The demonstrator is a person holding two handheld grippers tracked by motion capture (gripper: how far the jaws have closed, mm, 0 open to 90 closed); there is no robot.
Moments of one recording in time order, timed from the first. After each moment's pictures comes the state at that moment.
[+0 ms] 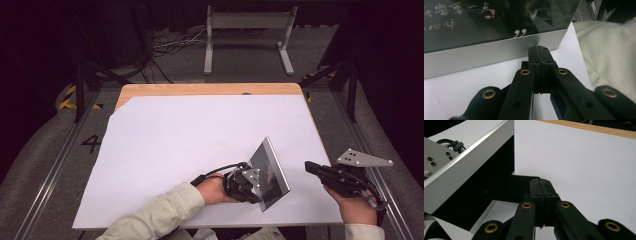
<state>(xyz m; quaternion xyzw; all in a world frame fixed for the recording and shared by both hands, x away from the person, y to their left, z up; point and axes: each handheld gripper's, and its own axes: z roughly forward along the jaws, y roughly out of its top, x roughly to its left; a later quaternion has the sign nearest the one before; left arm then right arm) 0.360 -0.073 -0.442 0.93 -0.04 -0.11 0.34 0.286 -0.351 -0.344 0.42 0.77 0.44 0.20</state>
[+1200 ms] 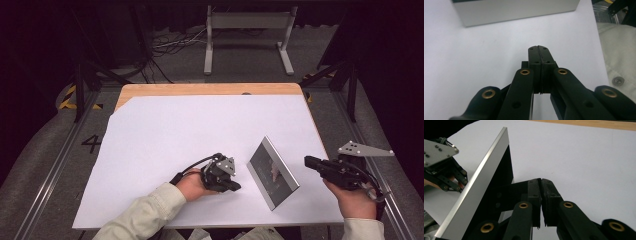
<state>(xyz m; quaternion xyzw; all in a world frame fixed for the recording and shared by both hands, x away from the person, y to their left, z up) 0.375 -0.001 -0.430 0.93 0.04 -0.05 0.36 0.296 -0.346 -0.329 0.47 0.75 0.43 0.17</state>
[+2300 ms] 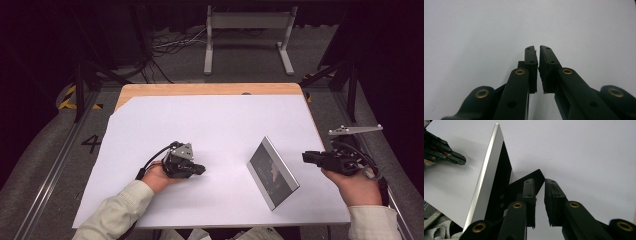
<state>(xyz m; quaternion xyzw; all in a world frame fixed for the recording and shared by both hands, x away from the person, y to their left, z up) 0.405 0.101 -0.436 0.91 0.13 0.00 0.39 0.321 -0.330 -0.293 0.52 0.77 0.34 0.11</state>
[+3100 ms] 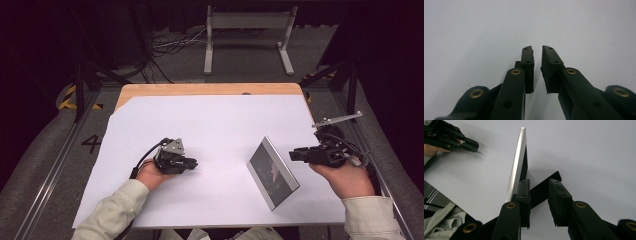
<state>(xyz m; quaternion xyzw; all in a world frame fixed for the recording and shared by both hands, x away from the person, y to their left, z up) 0.414 0.120 -0.439 0.90 0.17 0.03 0.40 0.335 -0.297 -0.277 0.51 0.80 0.31 0.07</state>
